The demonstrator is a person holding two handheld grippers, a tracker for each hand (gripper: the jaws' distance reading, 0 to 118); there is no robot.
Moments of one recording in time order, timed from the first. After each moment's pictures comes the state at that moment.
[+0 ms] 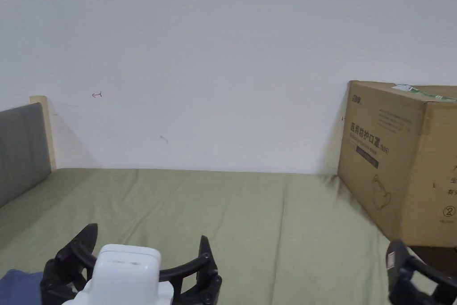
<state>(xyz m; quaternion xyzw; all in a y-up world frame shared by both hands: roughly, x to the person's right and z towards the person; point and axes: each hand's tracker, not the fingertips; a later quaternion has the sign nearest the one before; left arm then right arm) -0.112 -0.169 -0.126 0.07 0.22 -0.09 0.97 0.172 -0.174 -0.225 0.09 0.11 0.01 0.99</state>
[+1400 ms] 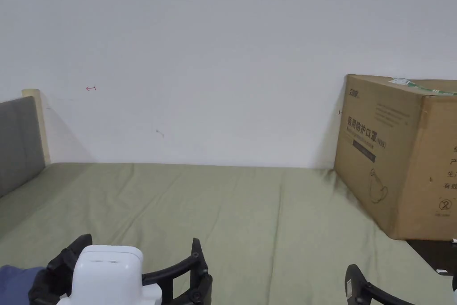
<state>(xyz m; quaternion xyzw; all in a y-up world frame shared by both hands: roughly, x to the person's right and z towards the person) -0.115 -0.170 -0.123 0.04 0.19 -0.03 0.98 0.164 -0.188 -0.214 0.02 0.19 -0.02 0.98</state>
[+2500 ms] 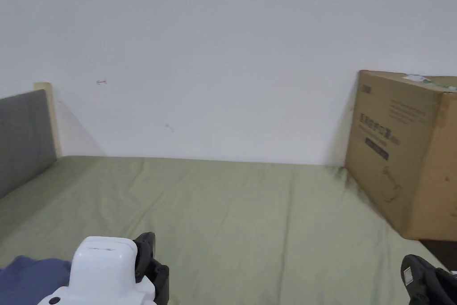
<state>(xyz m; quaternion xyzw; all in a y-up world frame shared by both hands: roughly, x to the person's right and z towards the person) -0.153 -0.173 -0.120 -0.03 0.18 -0.01 0.98 0.157 -0.188 -0.233 -0.02 0.20 -0.02 0.98</state>
